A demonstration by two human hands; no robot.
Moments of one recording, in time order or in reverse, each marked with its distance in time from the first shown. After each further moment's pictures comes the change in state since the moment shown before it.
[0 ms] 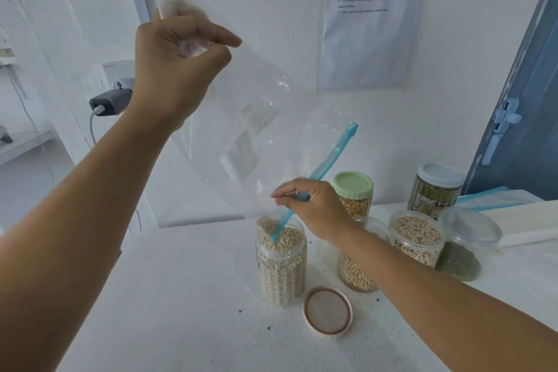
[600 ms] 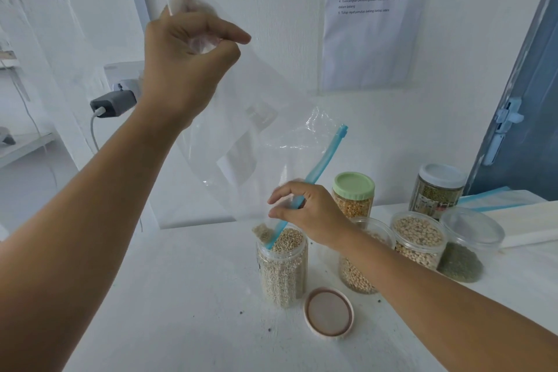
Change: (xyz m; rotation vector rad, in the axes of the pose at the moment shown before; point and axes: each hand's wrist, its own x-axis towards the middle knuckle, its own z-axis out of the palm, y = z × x) left_hand 0.005 0.000 0.008 -0.048 0.002 0.014; right_hand -0.002 -0.004 0.004 -0.004 -0.087 0.019
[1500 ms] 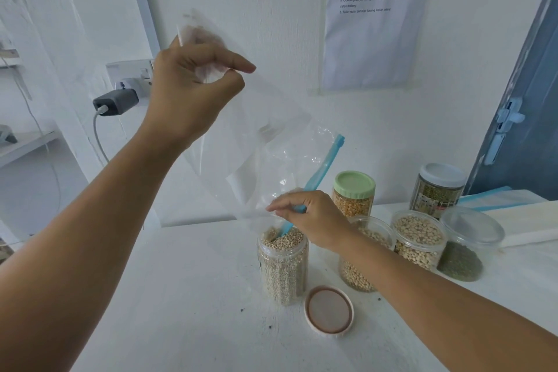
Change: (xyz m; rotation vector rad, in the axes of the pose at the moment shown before) left_hand -0.025 -0.011 -0.006 0.046 -0.106 -0.033; right_hand -0.007 0.008 0.002 -0.080 -0.028 0.020
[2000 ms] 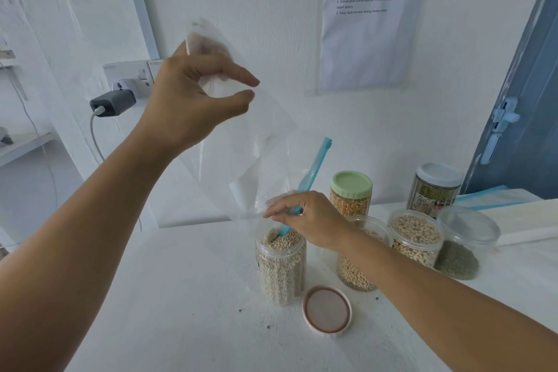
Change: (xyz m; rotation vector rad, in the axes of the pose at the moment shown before) left_hand -0.004 0.000 -0.008 0.055 -0.164 0.018; right_hand -0.002 -0.006 -0.004 -0.038 -0.075 0.002
